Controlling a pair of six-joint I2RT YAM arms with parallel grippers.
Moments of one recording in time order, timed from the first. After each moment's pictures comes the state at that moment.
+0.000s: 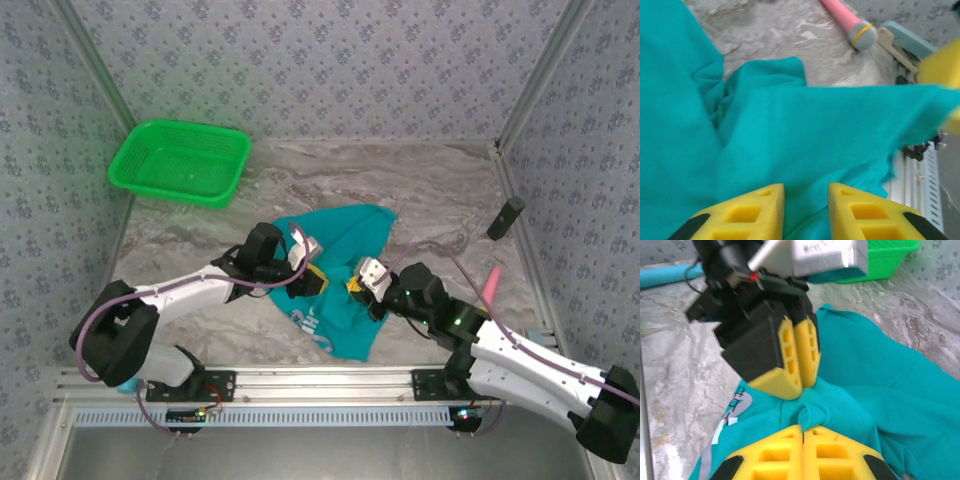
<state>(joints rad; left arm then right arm) -0.70 1.40 0.68 0.04 0.67 -0.13 0.87 0.75 0.46 -0.10 -0.14 -0.16</state>
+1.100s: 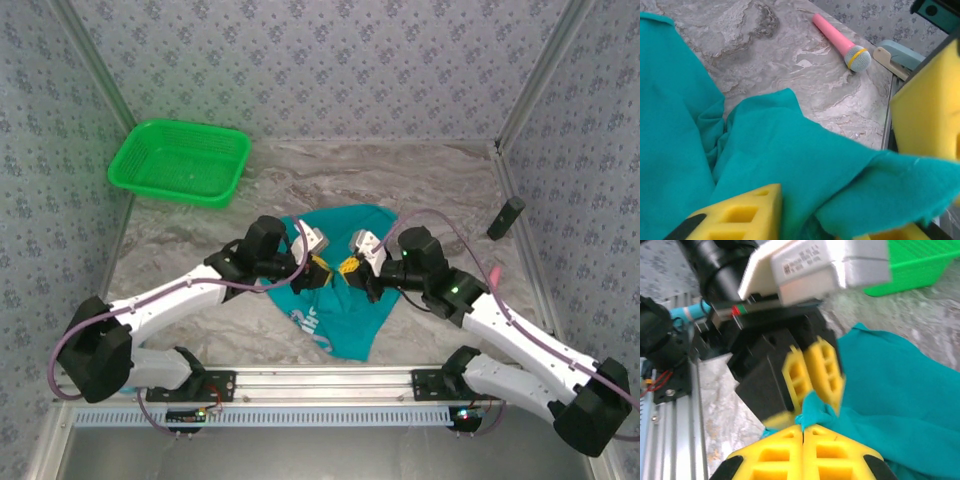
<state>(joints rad) -0.77 1.28 0.80 -0.13 0.55 -0.13 0.71 0.91 0.71 -0.25 -0.43 -0.13</state>
